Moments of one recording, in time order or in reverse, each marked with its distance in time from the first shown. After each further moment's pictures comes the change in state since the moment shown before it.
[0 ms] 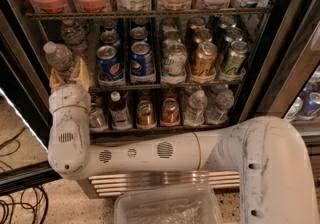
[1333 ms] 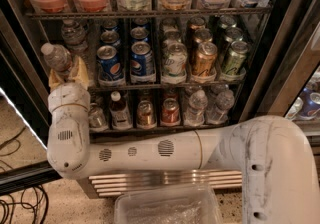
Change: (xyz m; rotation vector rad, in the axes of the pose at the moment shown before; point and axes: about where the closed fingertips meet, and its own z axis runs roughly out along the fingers) arm -0.001 -0.001 0.001 -0.012 0.020 -0.038
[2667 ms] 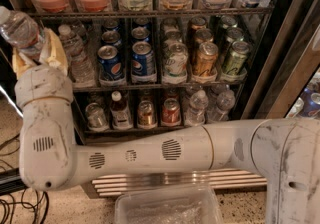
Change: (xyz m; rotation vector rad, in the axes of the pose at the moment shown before) arm -0.137 -0.015 -0.039 -0.006 -0.190 0.013
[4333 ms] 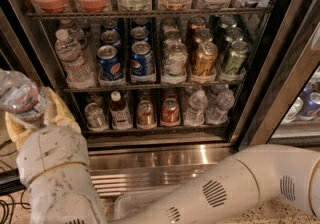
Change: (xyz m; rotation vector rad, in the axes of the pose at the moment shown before) arm -0.022 -0.003 -0.138 -0.192 0.196 0.089
